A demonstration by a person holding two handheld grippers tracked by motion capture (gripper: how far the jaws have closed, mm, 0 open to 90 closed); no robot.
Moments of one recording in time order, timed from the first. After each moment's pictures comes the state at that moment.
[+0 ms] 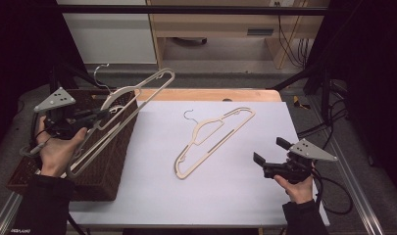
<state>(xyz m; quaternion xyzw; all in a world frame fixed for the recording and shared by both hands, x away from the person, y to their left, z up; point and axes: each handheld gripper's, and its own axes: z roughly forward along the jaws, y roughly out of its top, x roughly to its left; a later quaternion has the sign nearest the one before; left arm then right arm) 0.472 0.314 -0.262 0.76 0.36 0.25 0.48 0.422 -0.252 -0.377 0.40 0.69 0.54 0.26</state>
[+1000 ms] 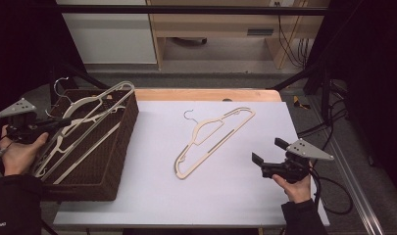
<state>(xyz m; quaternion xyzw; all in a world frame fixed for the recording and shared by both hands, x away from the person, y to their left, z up) 0.491 0.429 -0.313 0.75 0.43 0.24 0.44 0.425 -0.251 -0.381 0.40 0.70 0.54 0.26</state>
